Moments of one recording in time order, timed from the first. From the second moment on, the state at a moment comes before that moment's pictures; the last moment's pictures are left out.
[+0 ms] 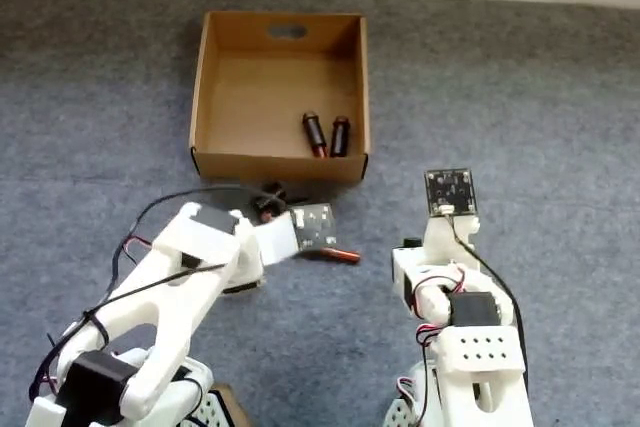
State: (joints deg) left arm 13.8 -20.5 53.1 60.4 -52.9; right arm -7.6 -65.3 78.0 48.7 2.2
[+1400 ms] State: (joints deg) left arm 13.9 -54.4 44.6 46.3 -3.9; right arm -14.2 -65.3 65.3 44.6 2.2
